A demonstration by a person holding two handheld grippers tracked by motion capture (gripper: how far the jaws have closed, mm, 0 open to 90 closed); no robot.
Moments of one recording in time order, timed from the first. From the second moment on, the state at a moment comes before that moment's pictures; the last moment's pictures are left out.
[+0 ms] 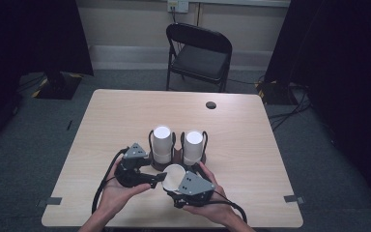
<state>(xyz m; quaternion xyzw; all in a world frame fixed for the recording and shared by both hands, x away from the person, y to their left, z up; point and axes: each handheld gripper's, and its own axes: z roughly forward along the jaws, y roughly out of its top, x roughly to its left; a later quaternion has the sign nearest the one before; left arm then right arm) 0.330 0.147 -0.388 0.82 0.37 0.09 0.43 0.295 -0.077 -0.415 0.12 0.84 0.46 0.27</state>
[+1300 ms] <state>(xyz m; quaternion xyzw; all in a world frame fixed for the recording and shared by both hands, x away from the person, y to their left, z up) 0.293 0.197 -0.427 0.76 0.40 0.21 0.47 0.333 -0.200 -0.403 0.35 0.75 0.51 0.24</state>
